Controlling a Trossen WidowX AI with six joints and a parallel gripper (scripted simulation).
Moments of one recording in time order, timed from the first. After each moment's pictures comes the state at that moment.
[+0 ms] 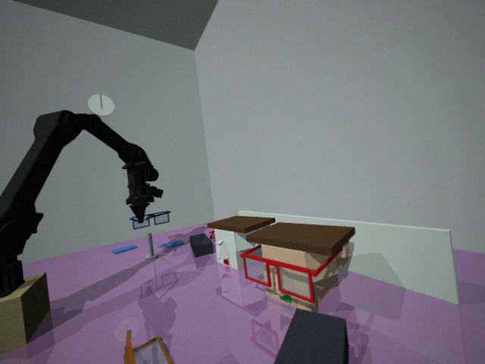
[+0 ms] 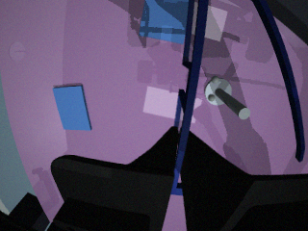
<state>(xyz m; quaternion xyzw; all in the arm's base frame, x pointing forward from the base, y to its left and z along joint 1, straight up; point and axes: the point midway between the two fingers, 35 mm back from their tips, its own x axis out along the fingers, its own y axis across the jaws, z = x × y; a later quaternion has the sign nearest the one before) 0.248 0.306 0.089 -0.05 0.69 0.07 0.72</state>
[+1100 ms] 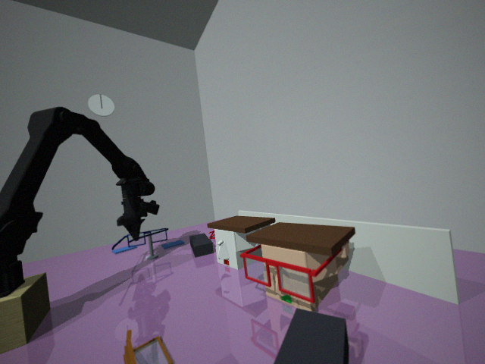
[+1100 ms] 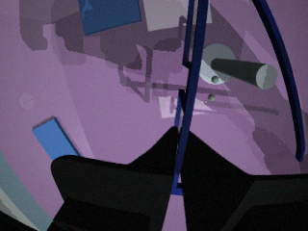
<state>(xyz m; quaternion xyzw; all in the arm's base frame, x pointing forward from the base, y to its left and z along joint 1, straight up) 0.227 0.288 0.028 0.08 0.69 -0.06 0.71</state>
